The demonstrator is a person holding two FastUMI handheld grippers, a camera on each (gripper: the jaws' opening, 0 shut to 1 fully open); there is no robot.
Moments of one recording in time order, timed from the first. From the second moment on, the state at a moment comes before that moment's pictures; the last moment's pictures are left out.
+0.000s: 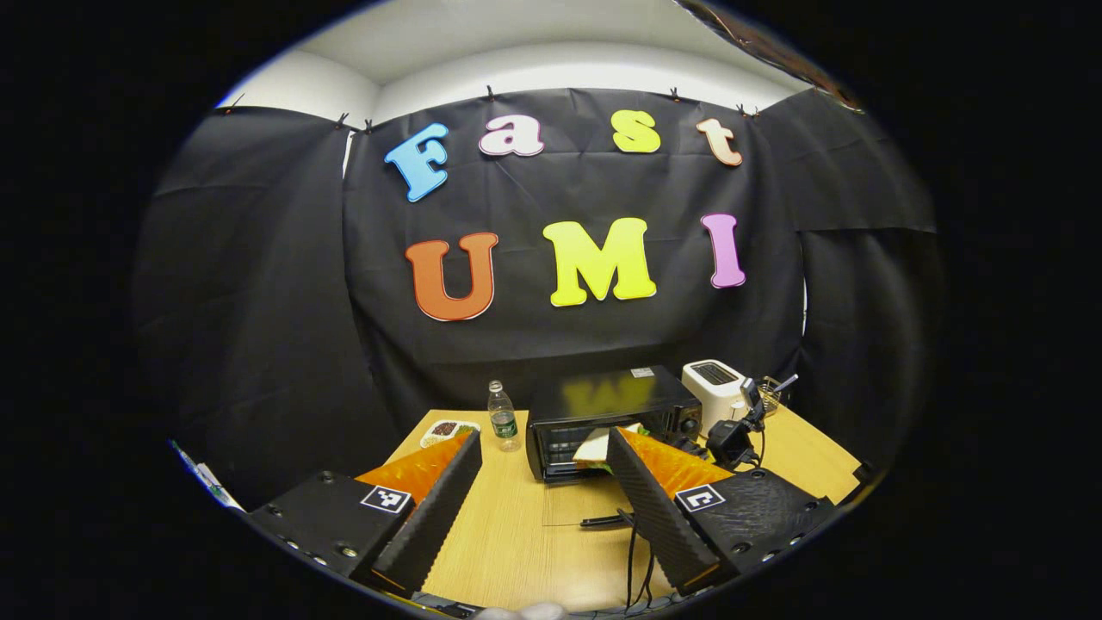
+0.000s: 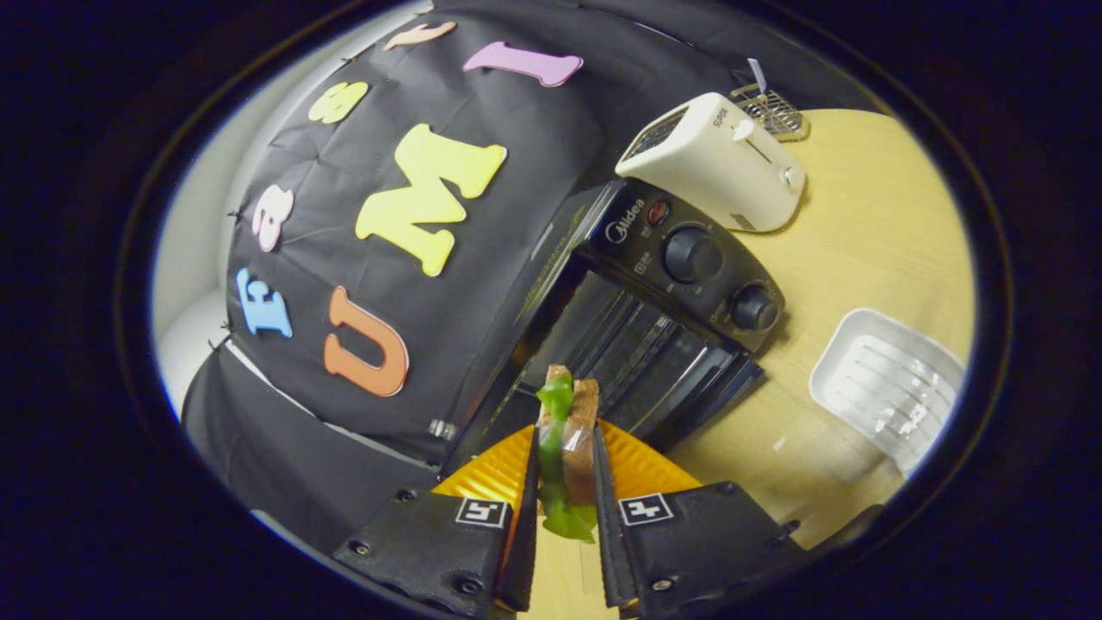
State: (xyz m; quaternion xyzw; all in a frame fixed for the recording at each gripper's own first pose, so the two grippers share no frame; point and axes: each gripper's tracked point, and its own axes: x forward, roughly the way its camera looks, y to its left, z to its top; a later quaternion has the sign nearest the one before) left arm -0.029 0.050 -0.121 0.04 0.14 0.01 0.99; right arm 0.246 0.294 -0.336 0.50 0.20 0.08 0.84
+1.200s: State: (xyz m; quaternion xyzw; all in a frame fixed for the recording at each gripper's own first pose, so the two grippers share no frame) left arm -0.034 0.079 -0.153 0.05 0.17 0.05 0.98; right arm 0.308 0.305 -0.369 0.34 0.17 0.01 0.92
